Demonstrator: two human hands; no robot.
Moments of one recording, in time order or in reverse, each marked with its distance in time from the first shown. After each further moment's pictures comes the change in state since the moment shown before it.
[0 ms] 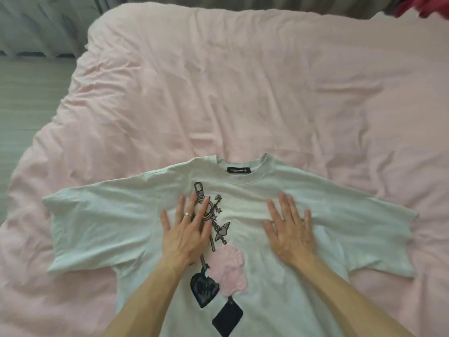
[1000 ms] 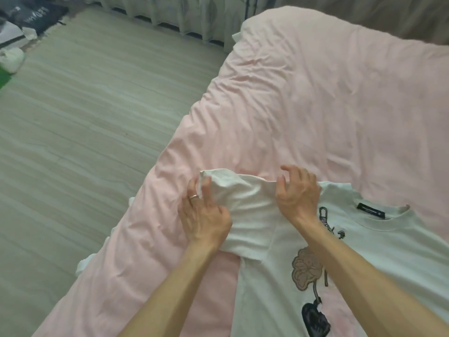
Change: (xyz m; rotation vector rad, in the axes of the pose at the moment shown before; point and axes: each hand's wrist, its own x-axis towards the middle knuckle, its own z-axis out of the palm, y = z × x) left_hand -0.063 -0.200 -0.071 -0.385 0.504 -0.623; right_hand 0.089 -0.331 -0.059 0.380 0.308 -0.244
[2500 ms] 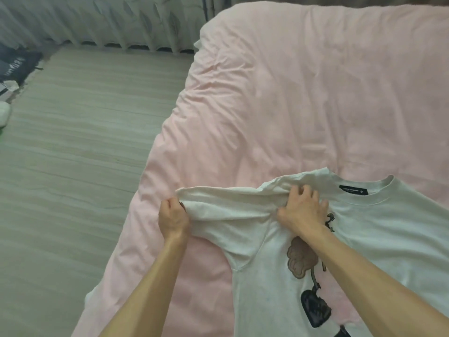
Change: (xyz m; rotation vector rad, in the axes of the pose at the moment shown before) left_hand 0.044 0.011 -0.012 -0.573 -0.059 -0.576; right_hand -0.021 0.062 -0.026 -0.412 -0.439 0.241
